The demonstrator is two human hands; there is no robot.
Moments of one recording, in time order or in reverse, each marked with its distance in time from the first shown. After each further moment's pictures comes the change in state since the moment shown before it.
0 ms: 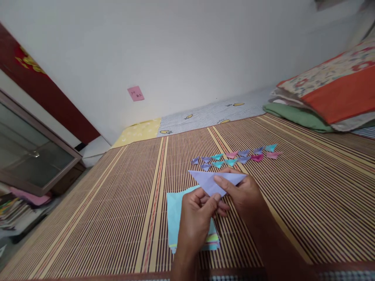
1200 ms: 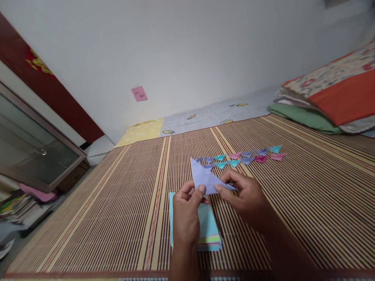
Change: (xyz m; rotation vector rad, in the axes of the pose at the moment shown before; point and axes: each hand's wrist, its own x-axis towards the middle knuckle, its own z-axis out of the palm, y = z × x) left_hand 0.005 -0.004 -0.013 -0.195 0.322 0.106; right_hand -0.003 -0.002 -0.012 -0.552 -0.095 -0.281
